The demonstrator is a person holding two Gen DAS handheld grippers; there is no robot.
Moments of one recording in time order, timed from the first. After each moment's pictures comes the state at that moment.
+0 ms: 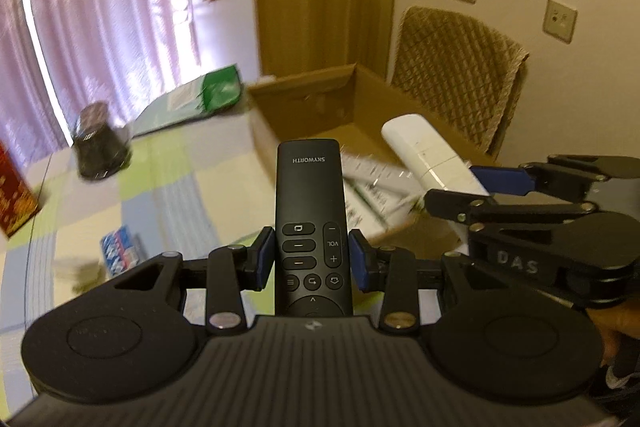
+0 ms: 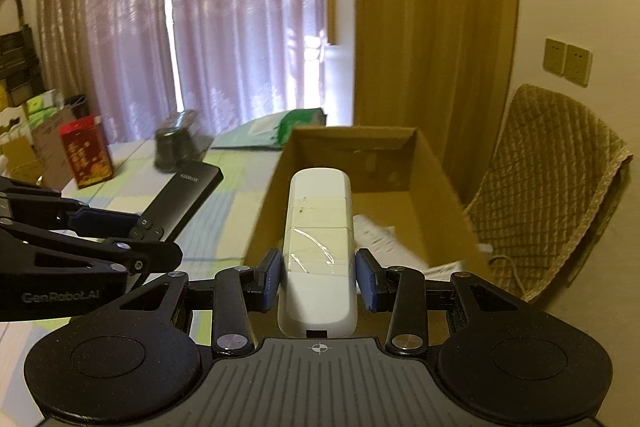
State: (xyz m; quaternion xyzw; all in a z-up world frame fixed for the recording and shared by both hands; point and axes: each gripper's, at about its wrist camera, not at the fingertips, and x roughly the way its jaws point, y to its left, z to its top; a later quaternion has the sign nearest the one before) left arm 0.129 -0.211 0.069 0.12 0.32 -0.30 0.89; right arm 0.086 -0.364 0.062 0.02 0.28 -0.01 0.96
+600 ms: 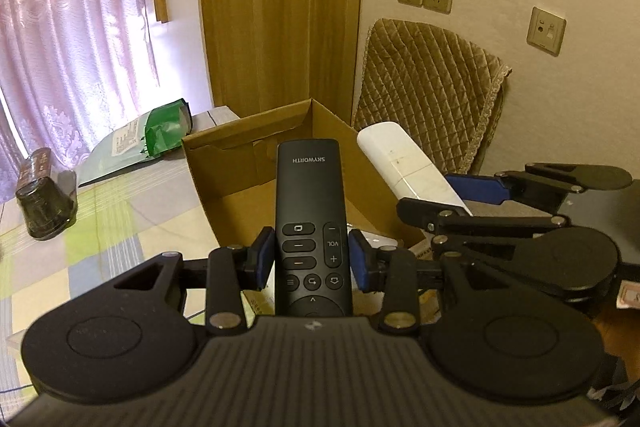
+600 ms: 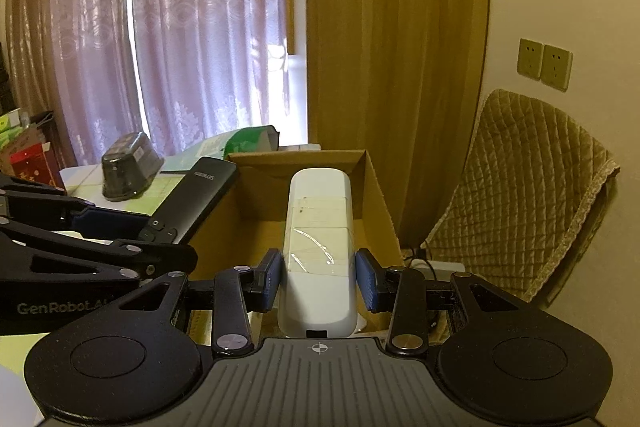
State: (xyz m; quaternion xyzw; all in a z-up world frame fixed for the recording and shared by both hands) left arm 0.184 -0.292 0.071 0.12 0.31 -0.34 0.88; right arm 0.134 -0.422 0.065 0.02 0.28 -0.04 0.96
